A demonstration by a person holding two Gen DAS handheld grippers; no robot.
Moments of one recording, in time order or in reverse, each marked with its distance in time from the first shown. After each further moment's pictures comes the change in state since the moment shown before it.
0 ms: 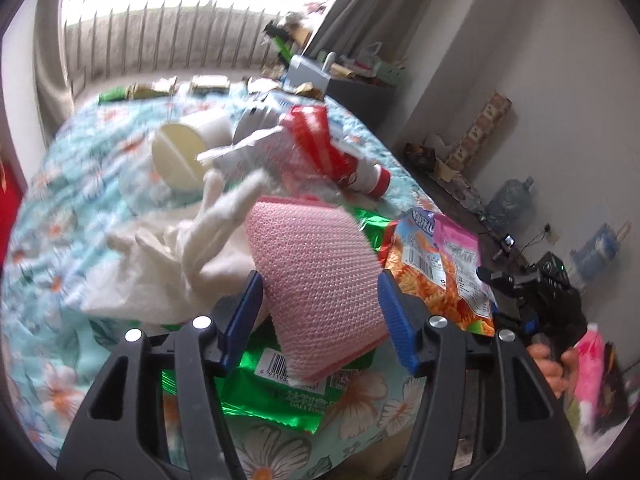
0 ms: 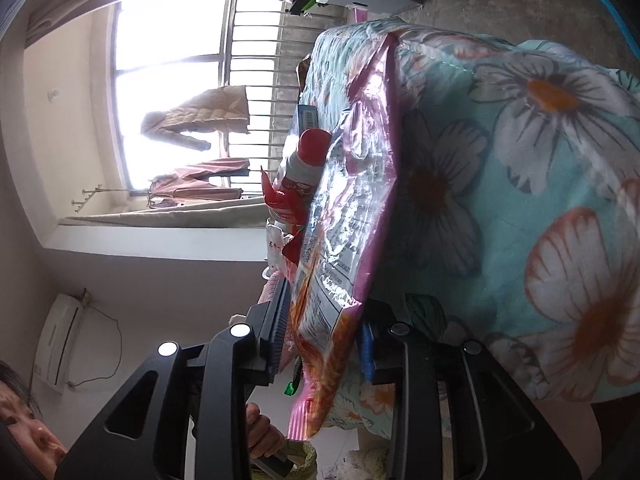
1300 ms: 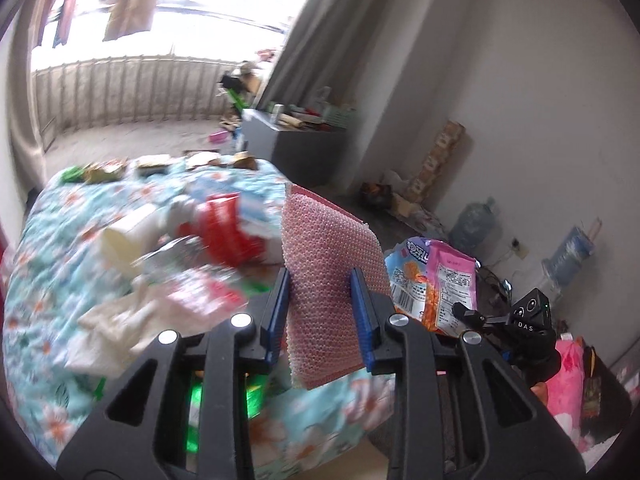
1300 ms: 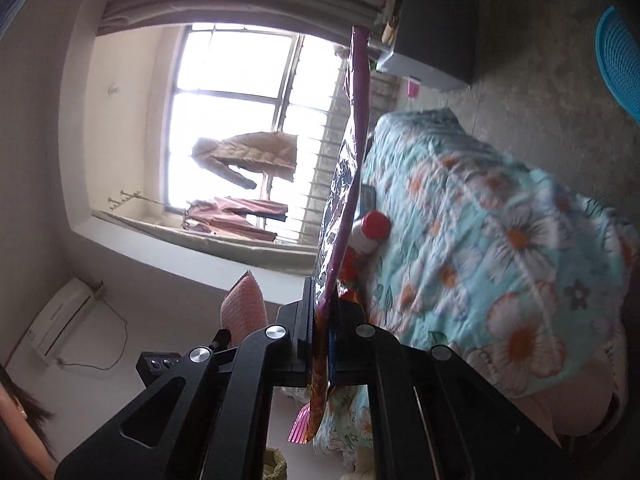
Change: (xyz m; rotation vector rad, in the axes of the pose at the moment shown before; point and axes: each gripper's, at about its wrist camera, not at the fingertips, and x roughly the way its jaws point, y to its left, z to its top) left arm -0.043 -0.099 0.039 0.154 -0.170 -0.115; right arm -0.096 0.032 0.013 -0.174 -0.235 0.115
